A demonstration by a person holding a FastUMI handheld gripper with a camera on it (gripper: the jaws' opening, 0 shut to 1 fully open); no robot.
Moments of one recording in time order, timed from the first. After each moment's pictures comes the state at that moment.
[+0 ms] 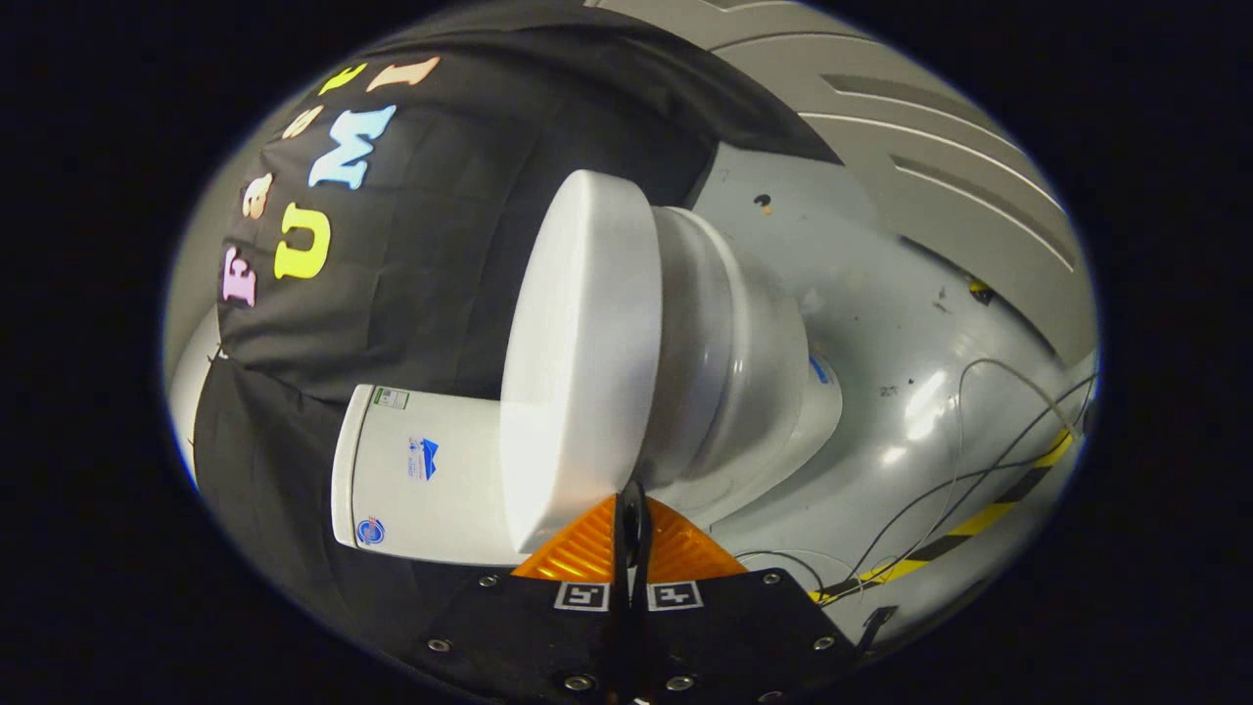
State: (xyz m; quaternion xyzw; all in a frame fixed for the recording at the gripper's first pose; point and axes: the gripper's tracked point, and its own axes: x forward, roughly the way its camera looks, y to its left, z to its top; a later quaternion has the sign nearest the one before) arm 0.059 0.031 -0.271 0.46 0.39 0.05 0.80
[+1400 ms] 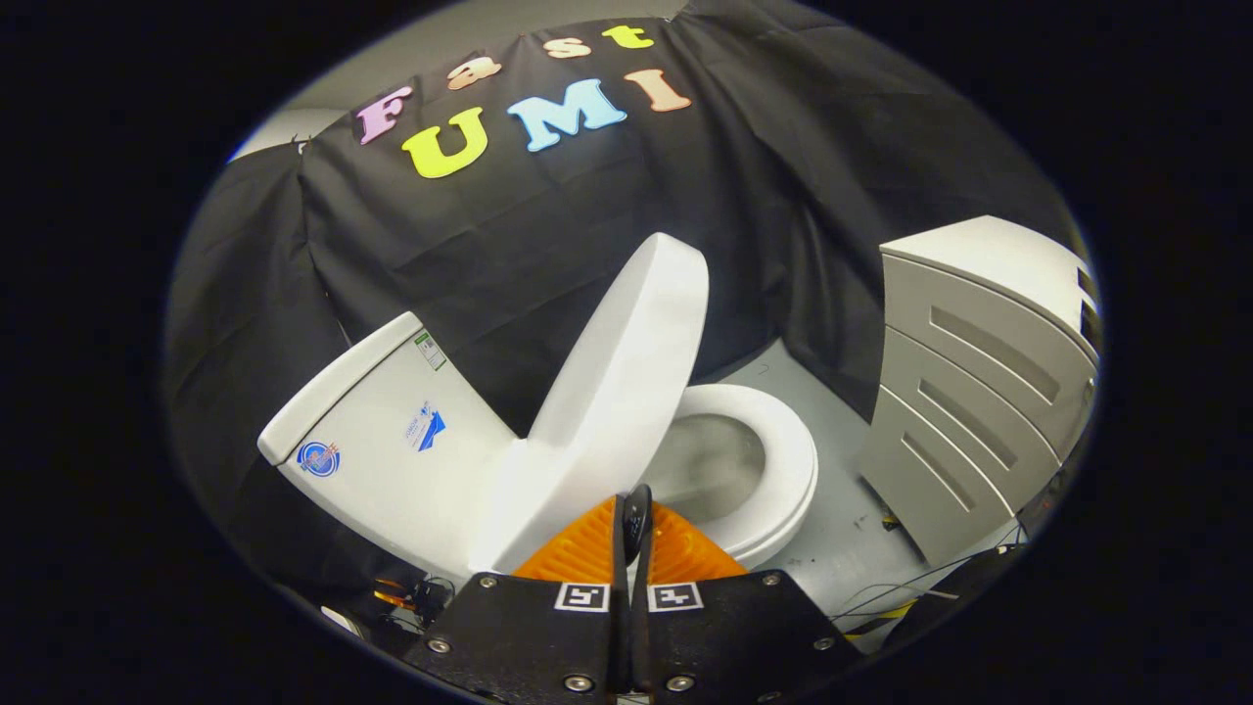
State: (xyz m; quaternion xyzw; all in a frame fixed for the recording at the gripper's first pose) arm 0.064 0.100 -0.120 0.15 0.25 -0.01 0.96
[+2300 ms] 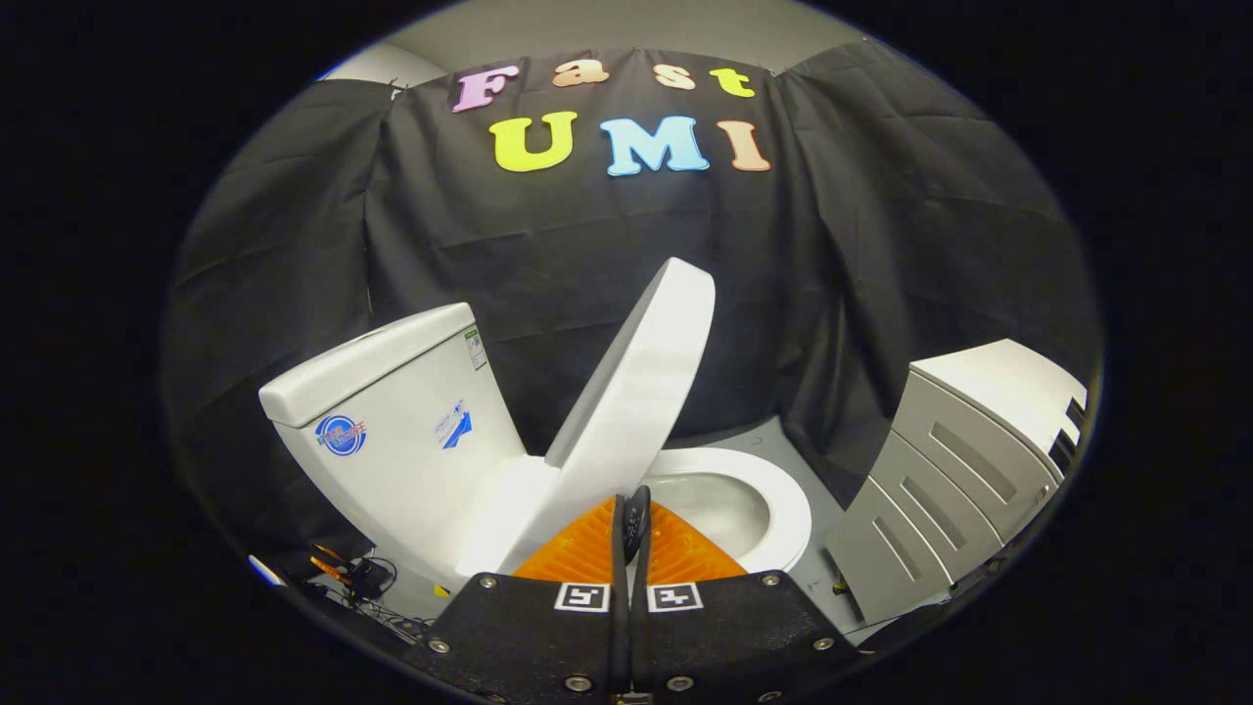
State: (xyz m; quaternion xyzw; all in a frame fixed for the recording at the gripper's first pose) arm 0.066 0.157 -0.065 0.01 0.19 0.01 0.98
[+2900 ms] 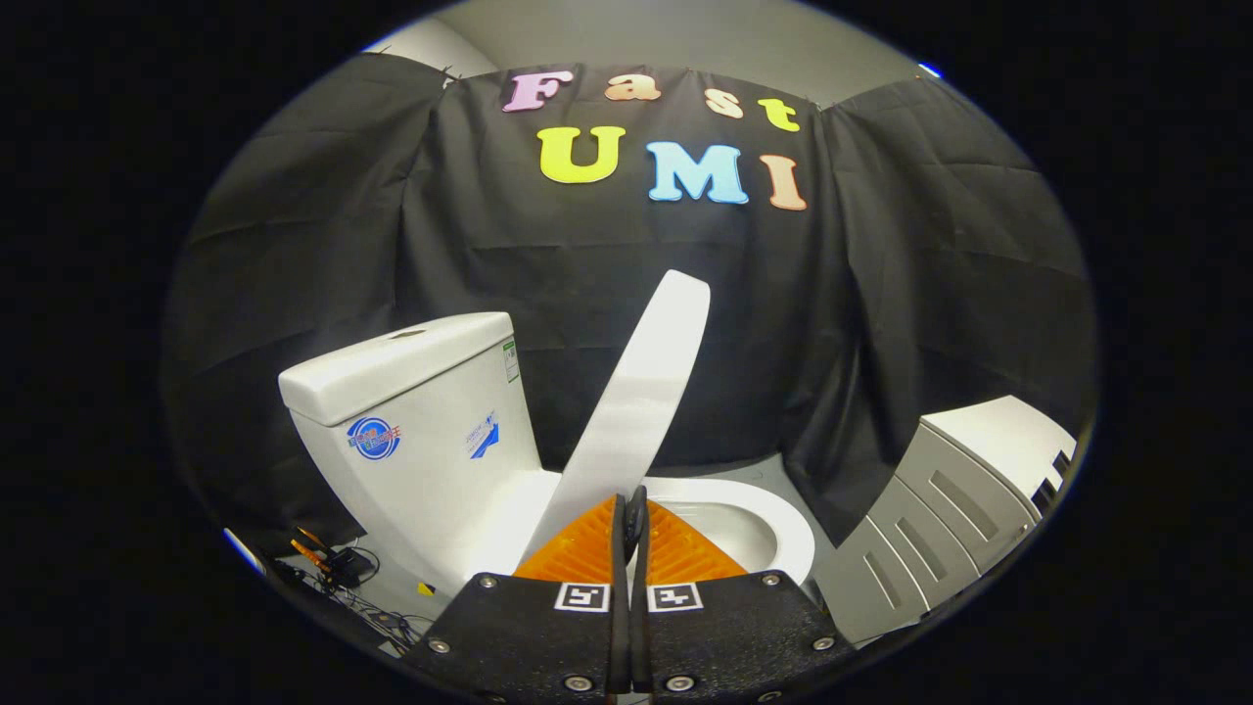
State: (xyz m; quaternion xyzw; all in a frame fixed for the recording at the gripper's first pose) arm 0.068 0.199 -0.039 -0.05 0.15 0.03 0.99
